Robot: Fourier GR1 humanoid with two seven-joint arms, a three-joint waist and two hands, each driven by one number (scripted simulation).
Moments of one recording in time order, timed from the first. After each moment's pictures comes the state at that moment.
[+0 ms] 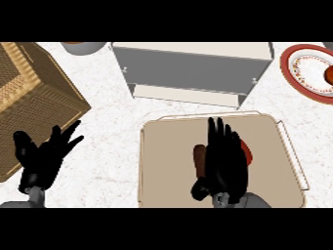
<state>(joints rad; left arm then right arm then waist) 0.00 0.29 -0.07 -1.43 0.26 0.09 0.23 -0.29 -0.15 0.69 -1.69 0.90 0.08 1.23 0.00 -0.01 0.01</state>
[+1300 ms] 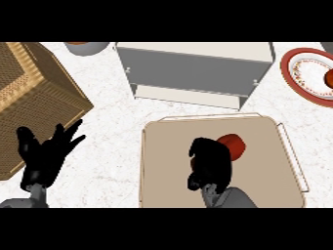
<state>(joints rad) -0.01 0.26 -0.05 -1.43 0.23 0.06 0.28 -0.24 0.00 0.59 -1.49 1.00 0.14 1.02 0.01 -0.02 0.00</state>
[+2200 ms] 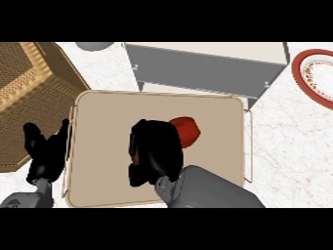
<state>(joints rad) -0.05 0.24 -0.05 -1.40 0.21 0.03 0.26 -0.71 -0.01 0.85 -1.43 0.59 -0.18 1.06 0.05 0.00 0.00</state>
